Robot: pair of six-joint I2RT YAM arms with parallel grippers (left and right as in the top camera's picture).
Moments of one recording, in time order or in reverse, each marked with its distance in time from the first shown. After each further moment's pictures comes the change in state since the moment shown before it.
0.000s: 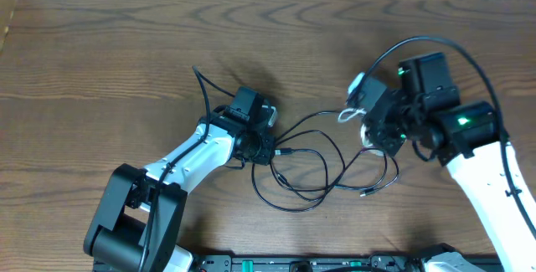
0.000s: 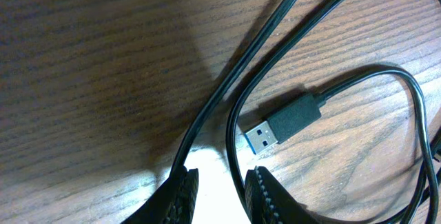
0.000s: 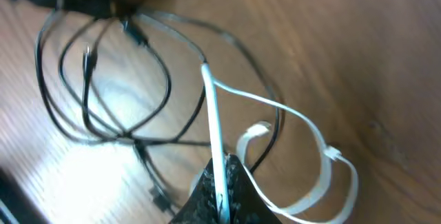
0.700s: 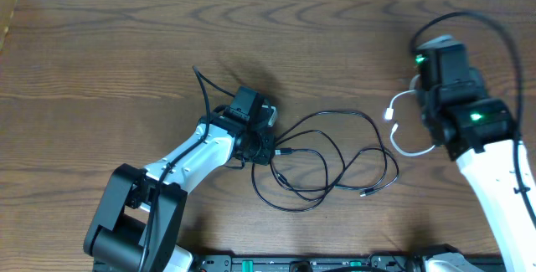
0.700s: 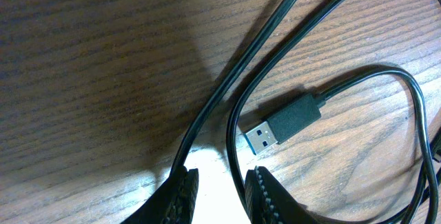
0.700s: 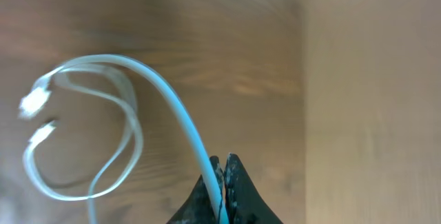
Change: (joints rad) left arm 0.000 0.000 0.000 0.000 0.000 0.000; right arm -0.129 0.000 0.000 0.170 0.900 0.363
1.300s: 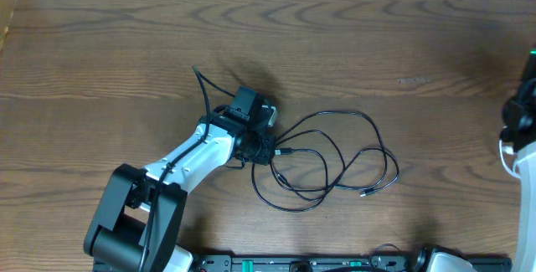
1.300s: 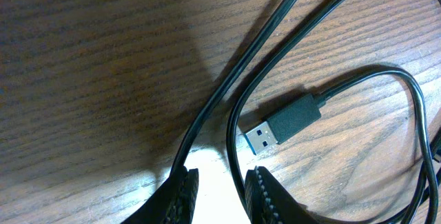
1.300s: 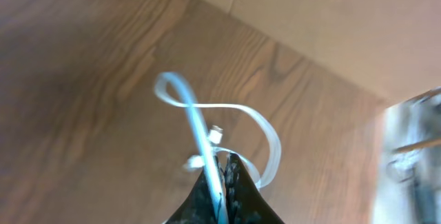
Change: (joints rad) left arm 0.000 0.000 0.000 0.000 0.000 0.000; right arm -0.512 0.003 0.000 0.032 -0.011 0.702
